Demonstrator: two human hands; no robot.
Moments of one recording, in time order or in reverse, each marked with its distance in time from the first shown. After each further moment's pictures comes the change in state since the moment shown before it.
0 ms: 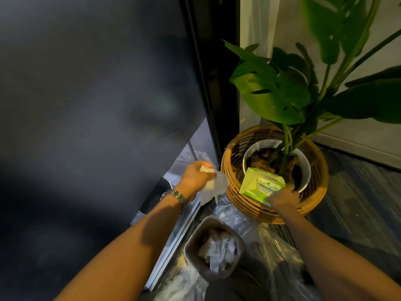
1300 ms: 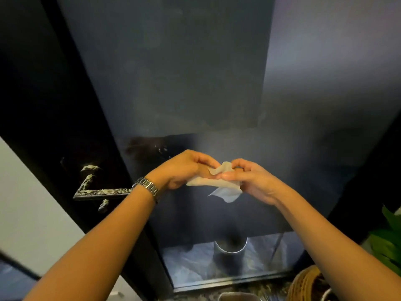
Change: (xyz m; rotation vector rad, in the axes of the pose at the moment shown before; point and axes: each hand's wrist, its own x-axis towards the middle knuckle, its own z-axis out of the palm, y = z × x) left_hand -0.350 0.119 -0.273 -0.188 0.430 0.210; right_hand -0.427 -0.265 -0.135 0.091 -1.485 -1.097
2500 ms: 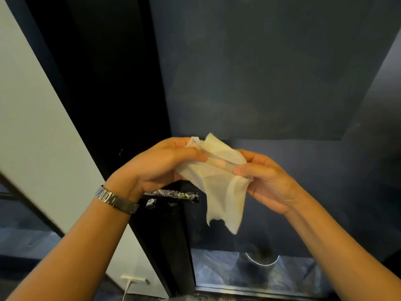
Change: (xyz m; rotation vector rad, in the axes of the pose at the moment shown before) left_hand -0.098 0.006 -0.095 -0.339 0.209 0.002; right_hand 0.039 -0.036 0.112 0.159 -0.303 -0.146
